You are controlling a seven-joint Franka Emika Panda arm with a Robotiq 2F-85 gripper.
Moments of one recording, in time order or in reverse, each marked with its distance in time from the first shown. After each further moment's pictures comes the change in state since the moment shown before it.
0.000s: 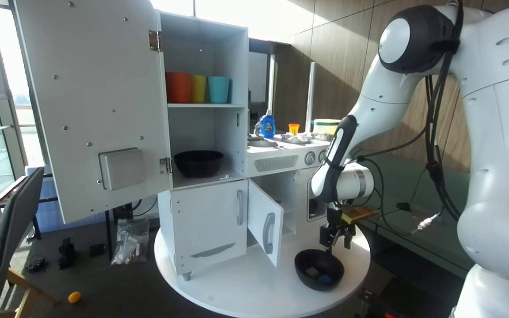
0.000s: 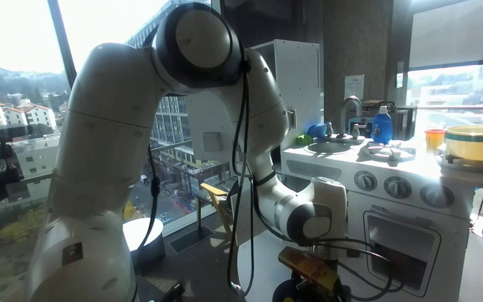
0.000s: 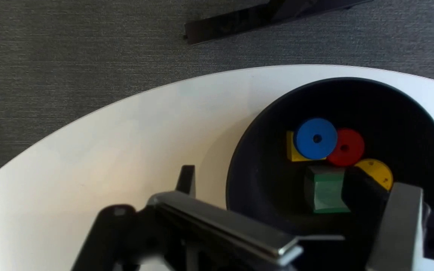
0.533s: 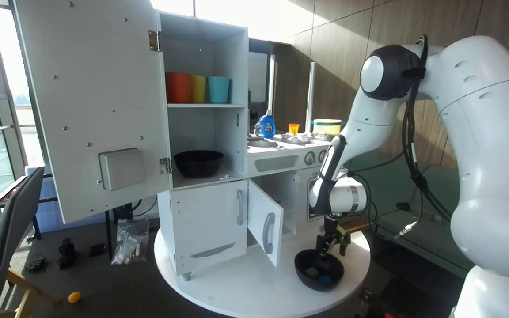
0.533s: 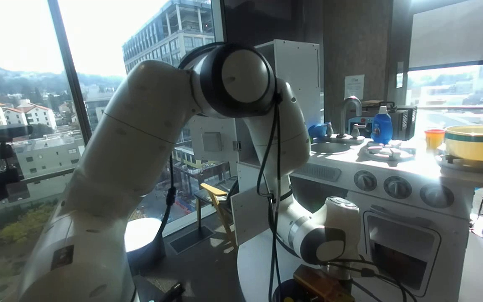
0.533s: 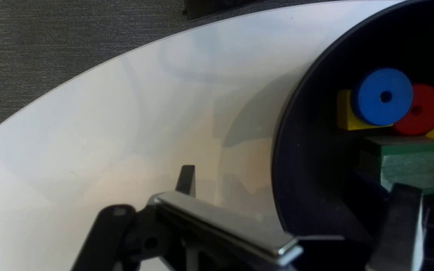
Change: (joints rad) arm -0.093 0.209 0.065 0.149 0.052 0.097 -0.038
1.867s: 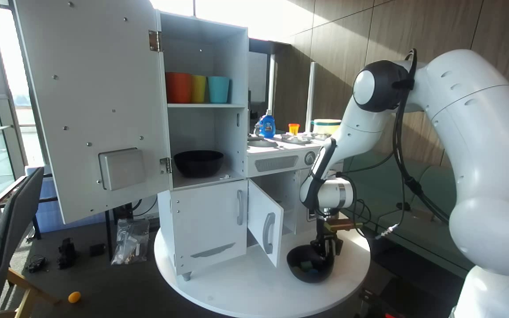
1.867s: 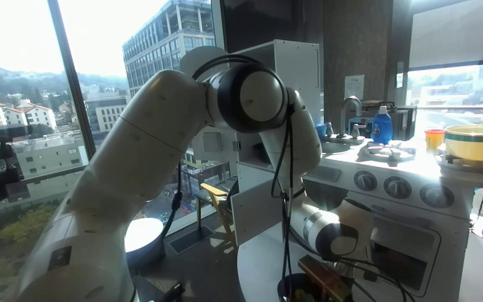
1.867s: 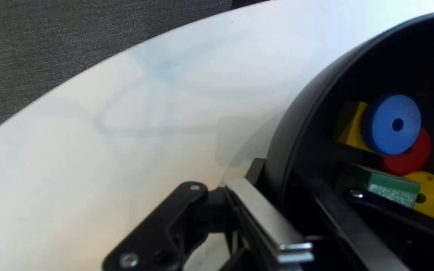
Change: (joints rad) arm -0.024 0.098 0.041 0.187 0.042 -0.266 0.133
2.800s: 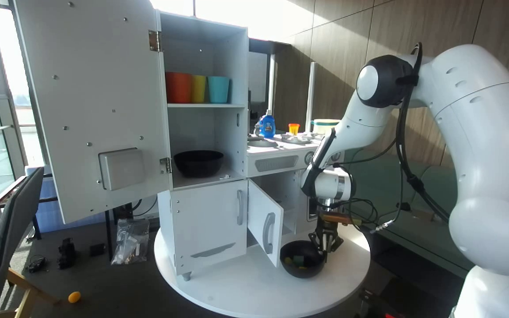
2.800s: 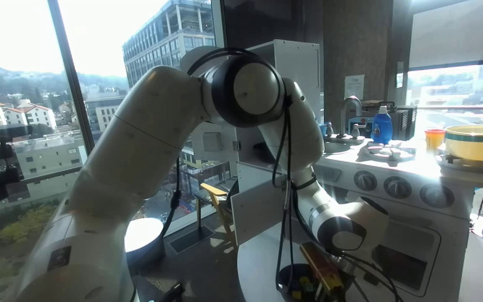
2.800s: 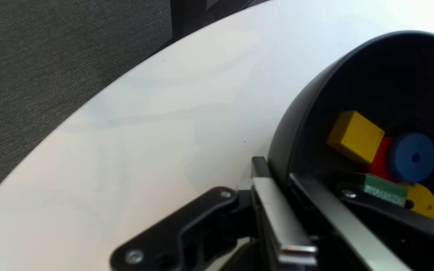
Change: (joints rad) arm -0.003 -0.038 -0.017 0.022 0.218 -0.141 0.077
